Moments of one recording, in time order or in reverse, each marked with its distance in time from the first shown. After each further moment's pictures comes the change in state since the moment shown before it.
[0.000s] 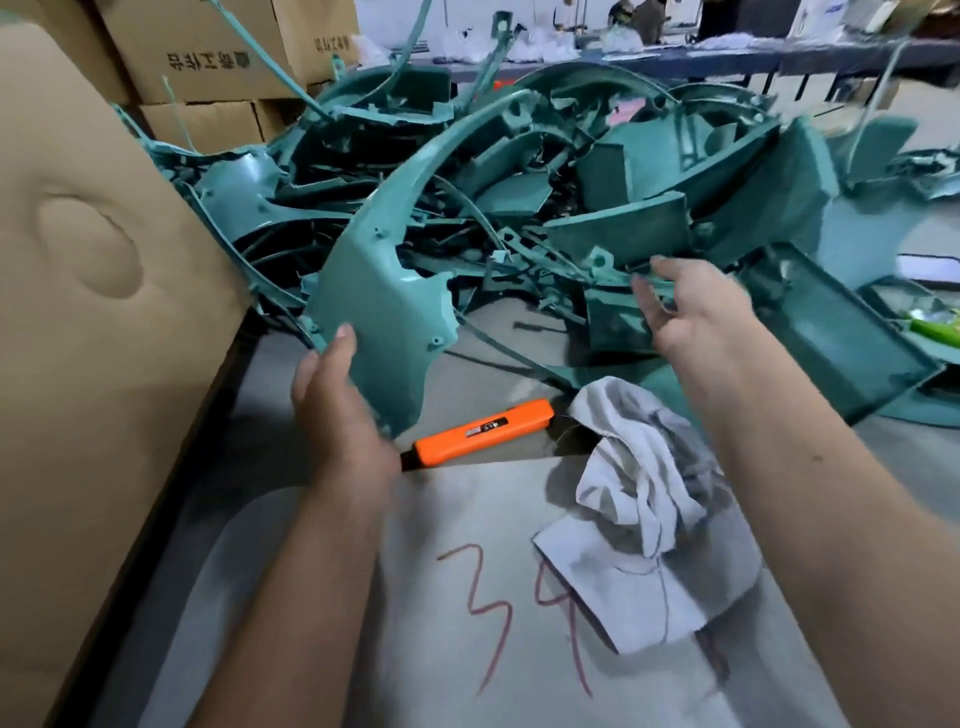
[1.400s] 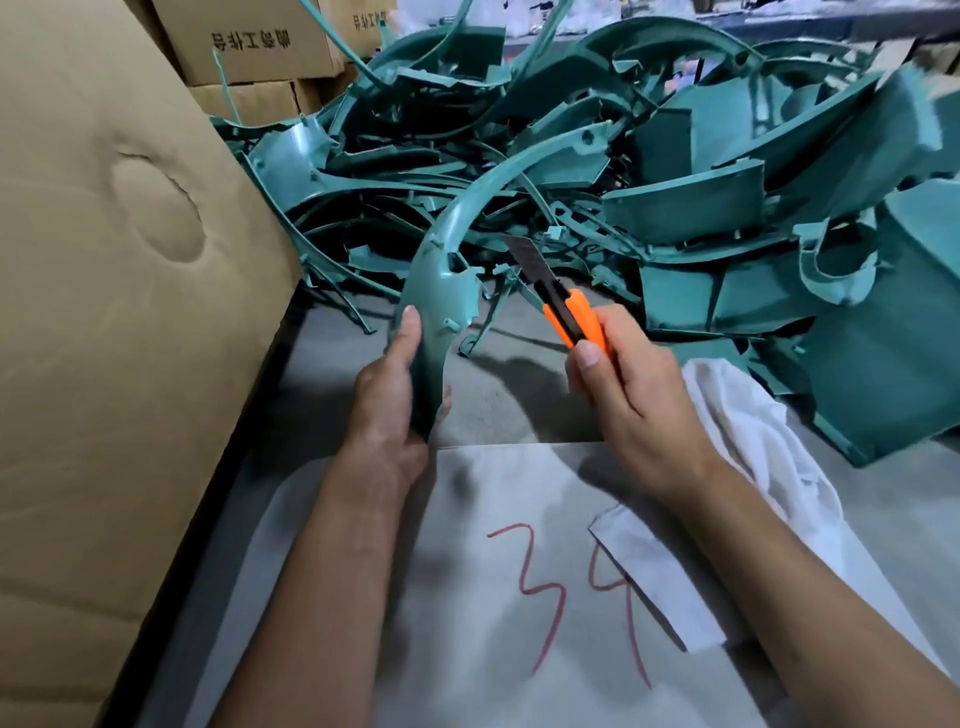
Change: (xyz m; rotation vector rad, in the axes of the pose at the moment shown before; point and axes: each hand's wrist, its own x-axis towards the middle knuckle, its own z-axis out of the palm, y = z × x) left_hand 0.007 0.001 -0.029 0.202 -0.245 -0.238; right_hand -0.077 0.094 -0.058 -0.953 -0.864 -0.930
